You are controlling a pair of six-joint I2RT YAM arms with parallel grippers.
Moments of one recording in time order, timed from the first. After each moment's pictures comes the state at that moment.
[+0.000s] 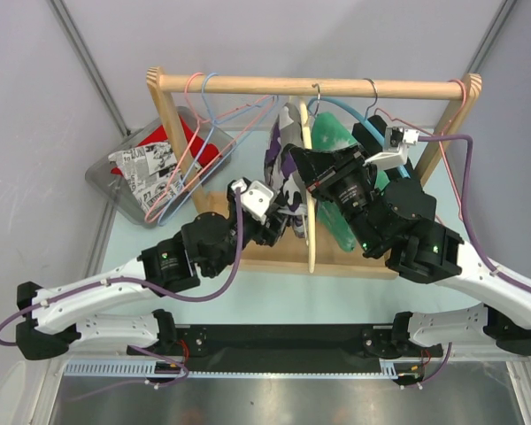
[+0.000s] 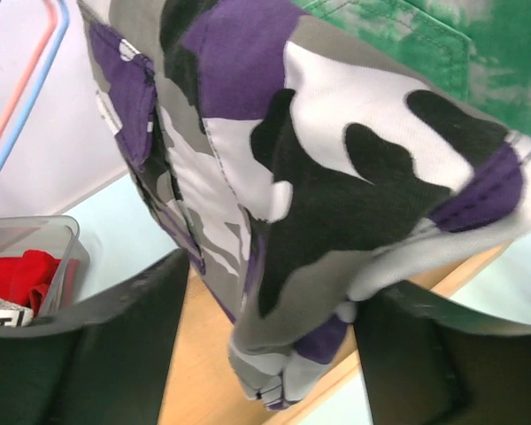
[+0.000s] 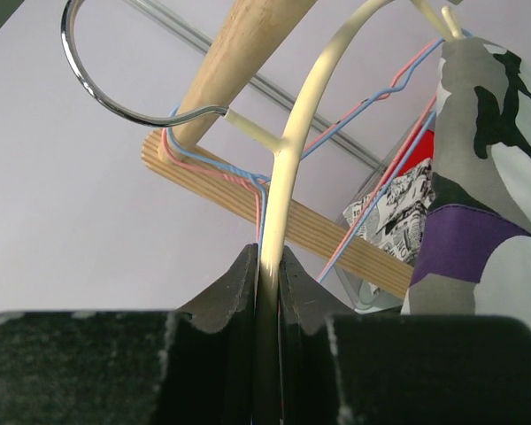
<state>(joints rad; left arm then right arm) -1.22 1.02 1.09 -0.14 -0.57 0.10 1.25 1.12 1.52 -0.15 0.80 0.82</state>
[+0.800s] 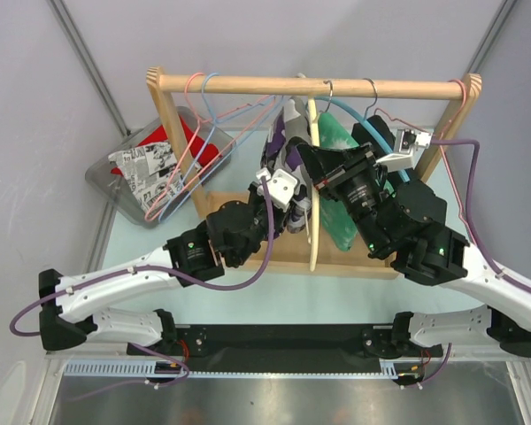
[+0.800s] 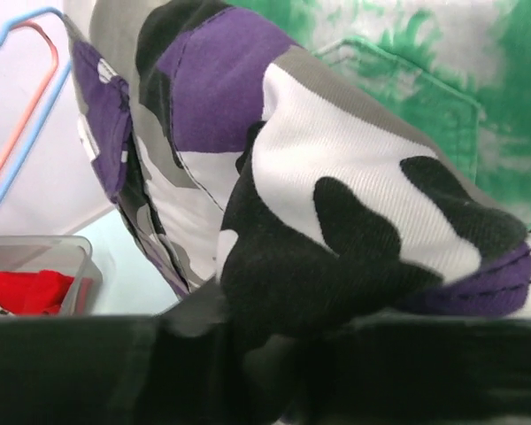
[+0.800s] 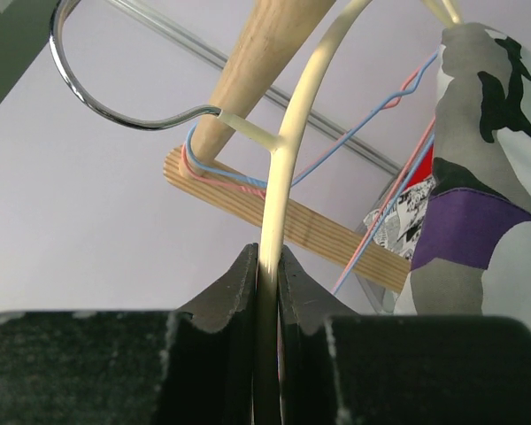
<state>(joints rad) -1.21 1.17 1.18 -0.04 -0.62 0.14 1.25 1.09 1.49 -0.12 0.80 0.87</state>
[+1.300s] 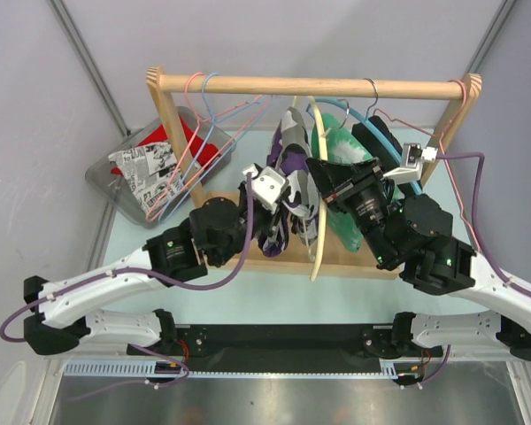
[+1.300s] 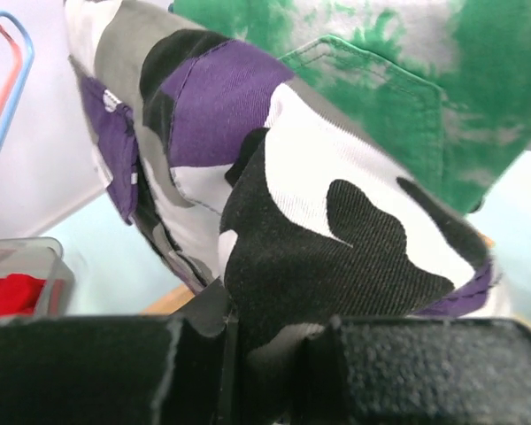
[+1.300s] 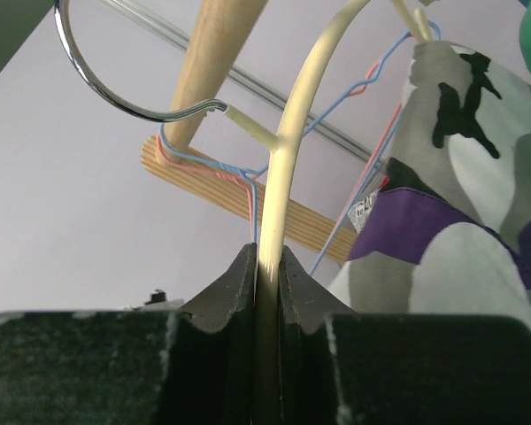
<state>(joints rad) -1.20 1.13 1.25 -0.18 -0.52 0.09 1.25 1.01 1.38 -0.12 0.82 0.87</state>
